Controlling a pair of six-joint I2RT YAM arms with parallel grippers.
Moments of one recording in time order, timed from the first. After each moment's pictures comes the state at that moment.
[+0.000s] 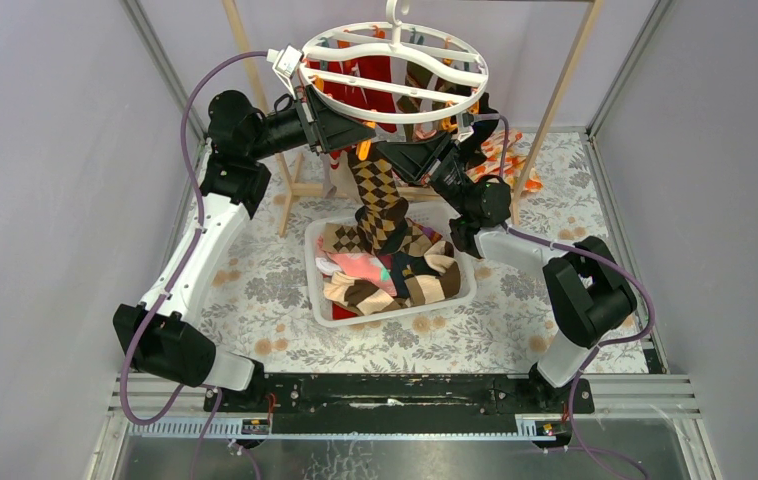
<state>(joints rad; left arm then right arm) -0.25 1.43 1.47 0.24 0.98 -1.00 0.58 1.70 1.04 1.48 -0.42 1.59</state>
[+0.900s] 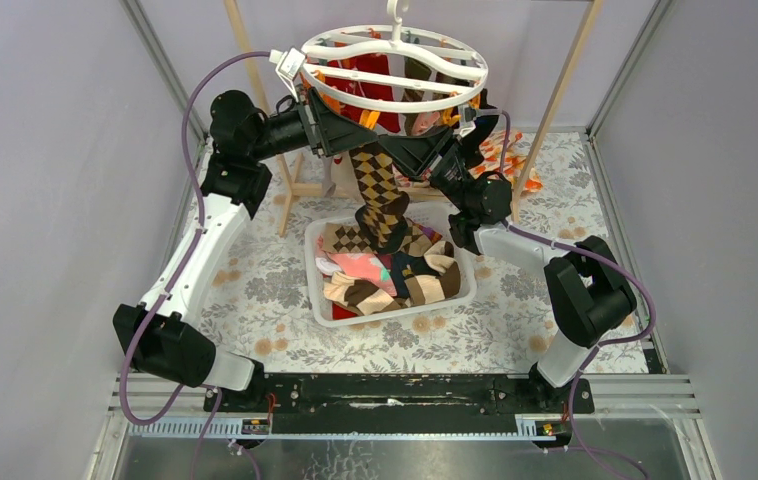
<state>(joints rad) -0.25 1.43 1.47 0.22 0.97 -0.95 0.58 1.70 1.08 1.48 -0.41 1.59</state>
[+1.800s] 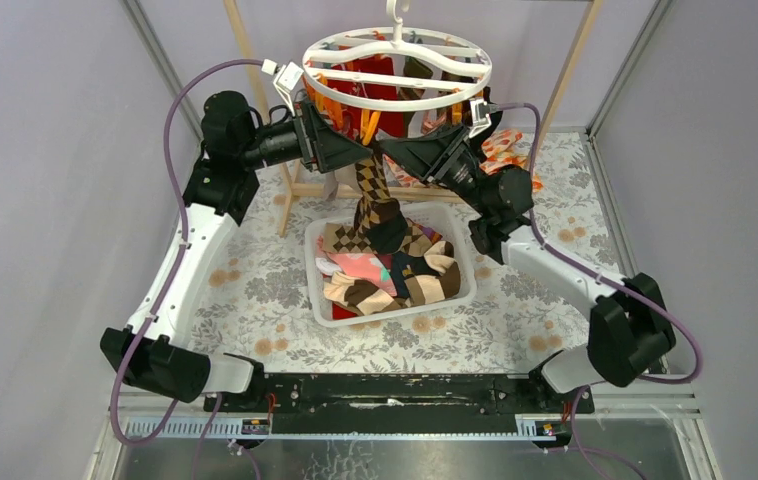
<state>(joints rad) -0.24 1.35 1.50 -0.13 0.93 -0.67 0.58 1.49 1.05 1.11 -0.43 1.32</state>
